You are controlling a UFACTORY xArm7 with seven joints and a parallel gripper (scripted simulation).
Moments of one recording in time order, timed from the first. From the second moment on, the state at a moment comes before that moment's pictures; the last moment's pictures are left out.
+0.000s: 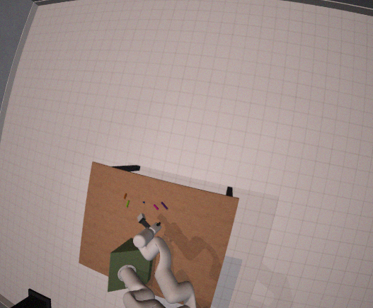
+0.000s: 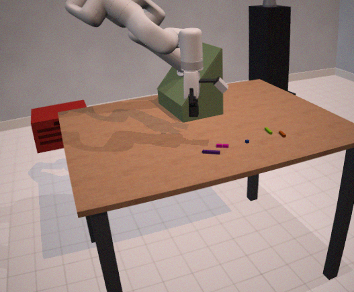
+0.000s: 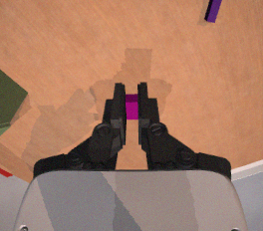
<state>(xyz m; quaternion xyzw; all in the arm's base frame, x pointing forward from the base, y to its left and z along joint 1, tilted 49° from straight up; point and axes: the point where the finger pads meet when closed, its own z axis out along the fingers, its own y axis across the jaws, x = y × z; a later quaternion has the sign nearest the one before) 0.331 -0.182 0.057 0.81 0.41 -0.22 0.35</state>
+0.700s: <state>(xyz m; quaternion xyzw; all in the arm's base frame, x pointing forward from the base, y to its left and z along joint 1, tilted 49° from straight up) 0.437 -0.133 -0.004 0.83 0.38 -0.20 0.36</state>
